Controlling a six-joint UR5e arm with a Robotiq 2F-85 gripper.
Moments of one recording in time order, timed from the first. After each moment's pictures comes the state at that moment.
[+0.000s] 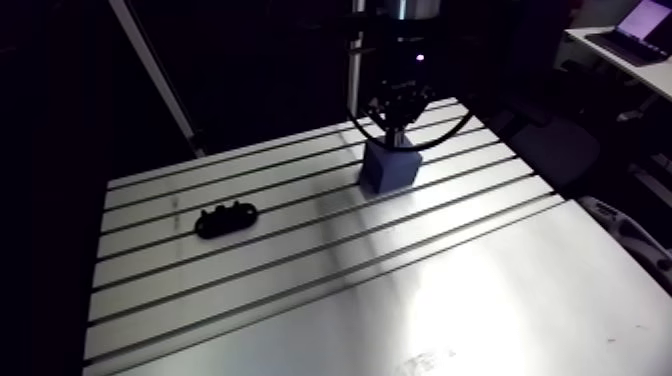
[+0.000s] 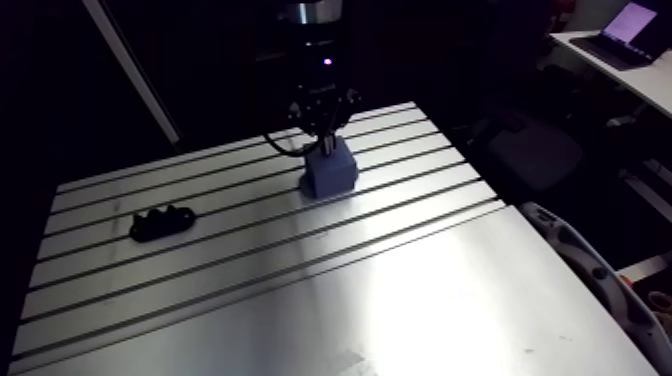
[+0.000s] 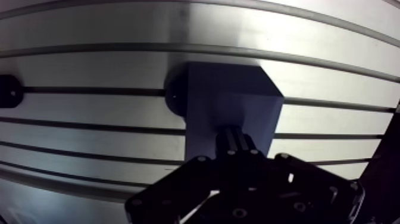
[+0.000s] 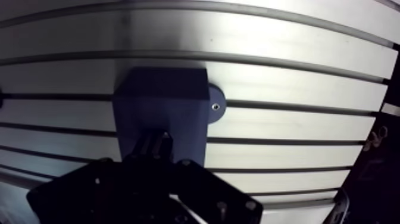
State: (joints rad) arm -0.38 -1.13 1.67 -1.96 -1.64 -2.02
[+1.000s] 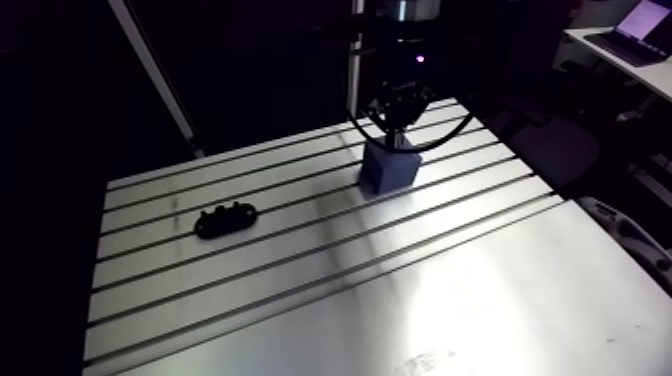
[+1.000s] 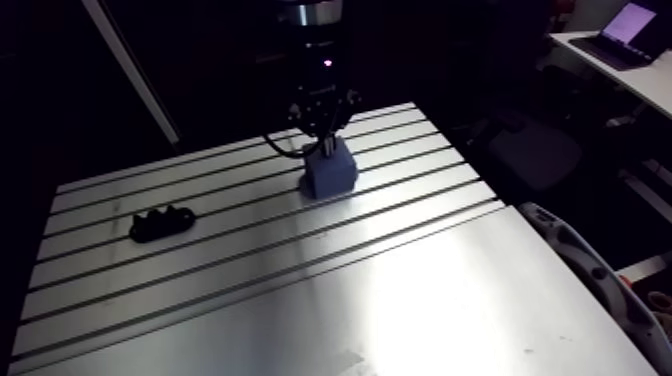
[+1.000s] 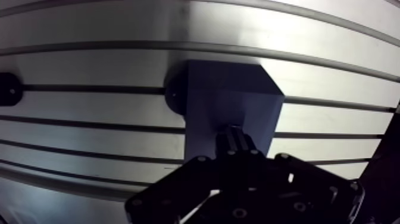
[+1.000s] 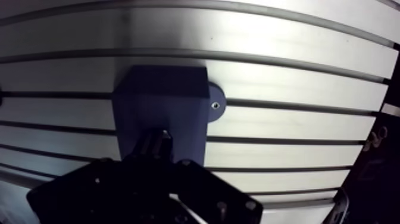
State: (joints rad) arm -0.38 -1.13 1.67 -1.96 -1.65 -2.02
